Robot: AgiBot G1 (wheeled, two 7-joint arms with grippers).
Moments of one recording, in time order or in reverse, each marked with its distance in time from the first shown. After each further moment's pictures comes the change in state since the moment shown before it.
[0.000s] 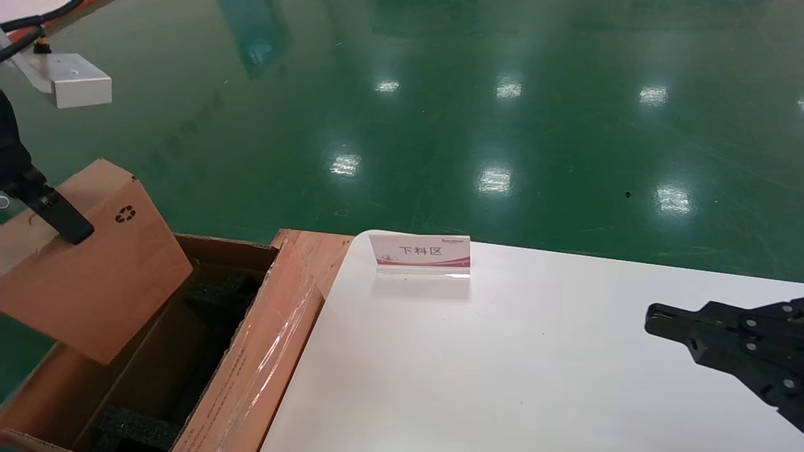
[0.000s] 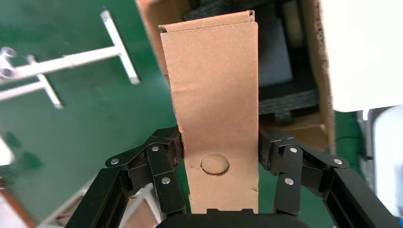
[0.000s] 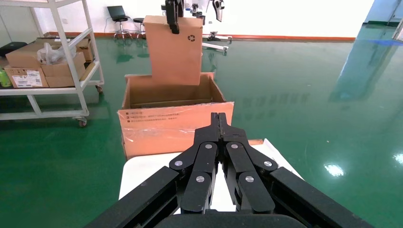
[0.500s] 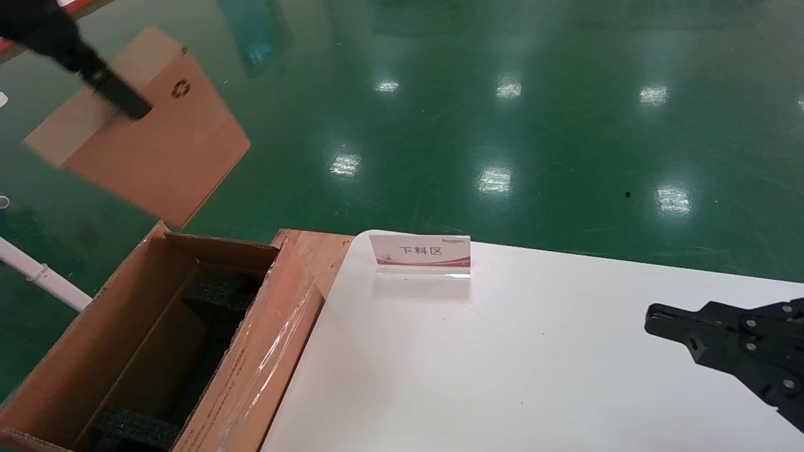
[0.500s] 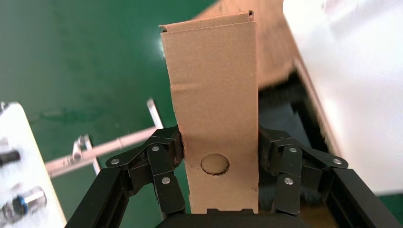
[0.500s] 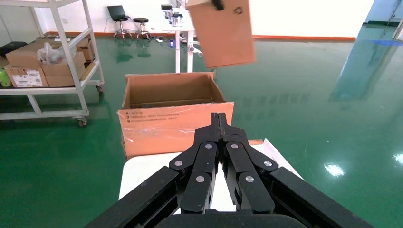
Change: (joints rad) left arm 0.079 -0.015 -0.476 0.045 0.295 0.021 0.034; right arm 0.000 0.000 0.001 0.000 -0.001 0.000 0.000
